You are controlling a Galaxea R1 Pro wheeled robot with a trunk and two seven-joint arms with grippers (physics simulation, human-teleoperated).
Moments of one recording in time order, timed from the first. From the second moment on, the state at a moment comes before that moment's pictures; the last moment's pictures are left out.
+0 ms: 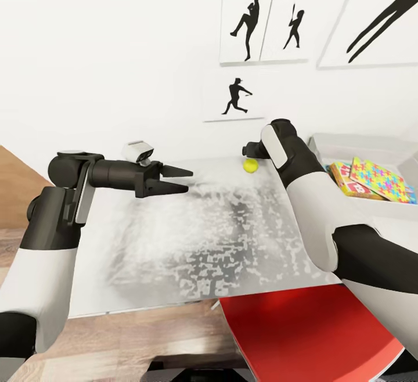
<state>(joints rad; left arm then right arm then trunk) -1.03 0.14 -0.09 -1.49 0.10 1.03 -1.57 -1.46 0.13 0.06 -0.67 -0.36 0.96 -0.45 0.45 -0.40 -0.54</state>
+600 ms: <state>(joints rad) -1.05 0.14 -0.09 -1.49 0.10 1.03 -1.57 -1.48 0.13 0.06 -0.60 -0.35 0.81 -0.45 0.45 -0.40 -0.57</state>
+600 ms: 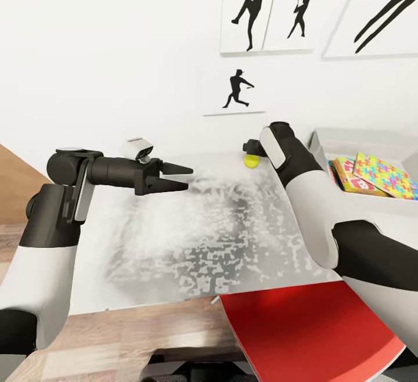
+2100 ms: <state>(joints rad) -1.05 0.13 -0.09 -1.49 0.10 1.02 -1.57 -1.48 0.14 0.12 -0.61 -0.35 0.80 -0.45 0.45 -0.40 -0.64</state>
